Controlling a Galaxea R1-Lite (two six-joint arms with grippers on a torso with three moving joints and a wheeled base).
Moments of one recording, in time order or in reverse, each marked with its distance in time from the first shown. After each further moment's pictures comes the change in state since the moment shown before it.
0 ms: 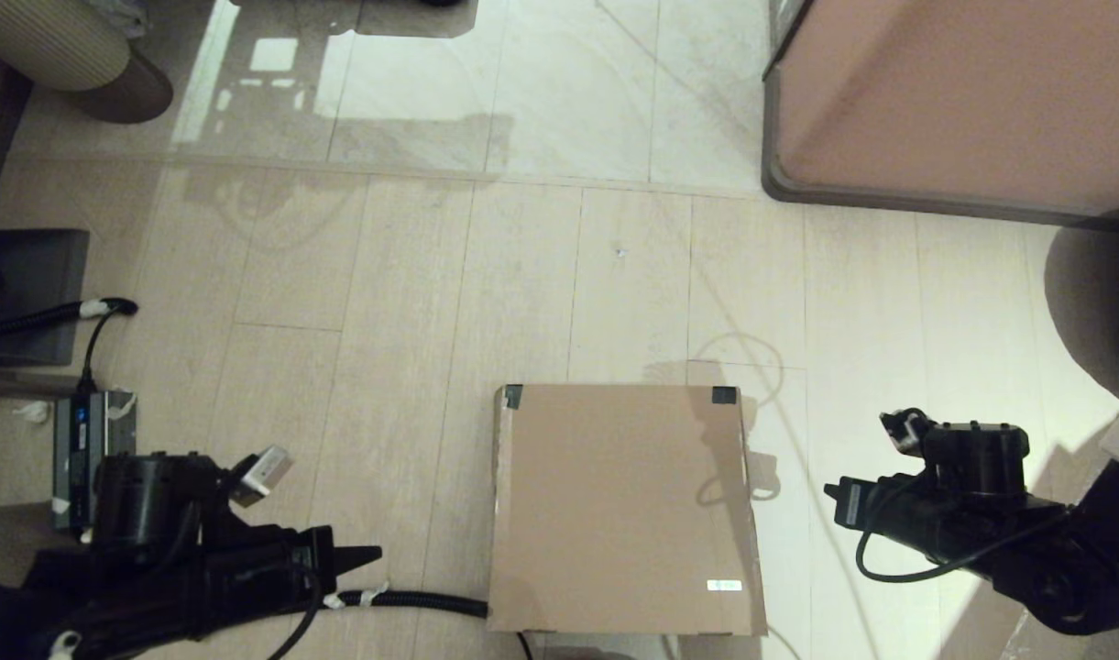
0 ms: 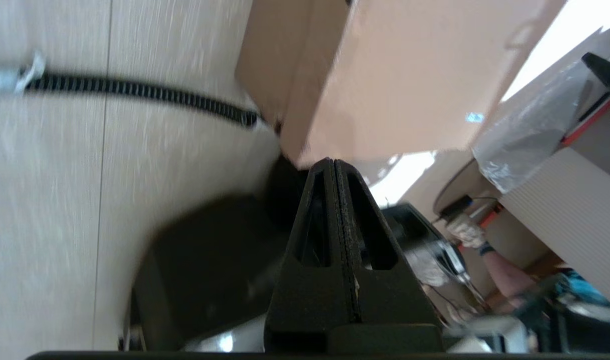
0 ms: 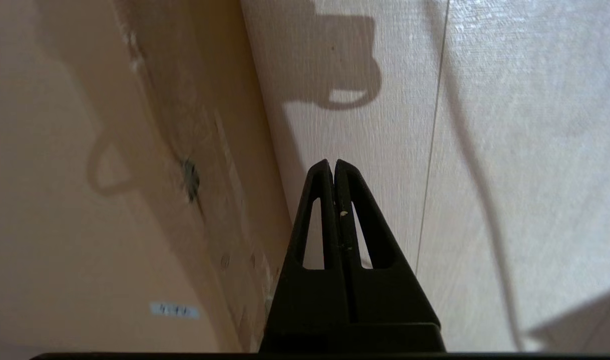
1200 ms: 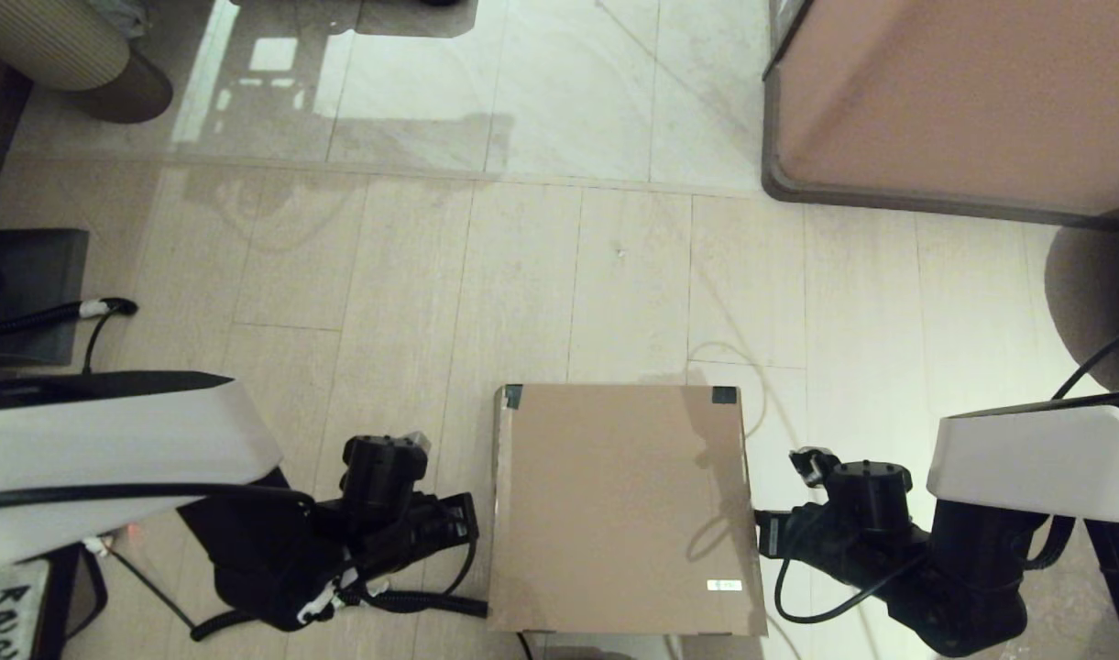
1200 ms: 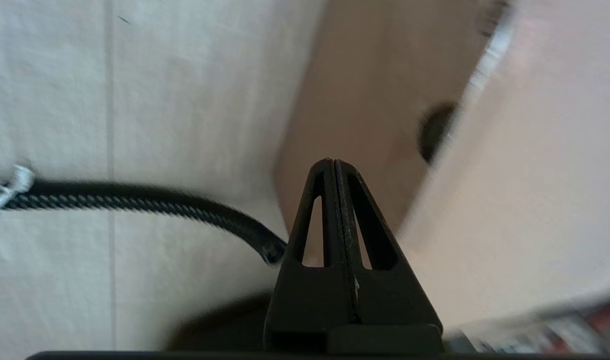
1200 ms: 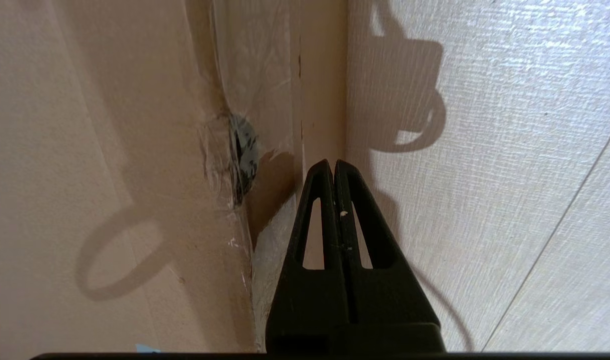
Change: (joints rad) left arm -0.304 0.488 -0.341 -0.201 0.441 -0.136; right arm 0.148 0.331 -0.075 -0.256 0.015 -0.014
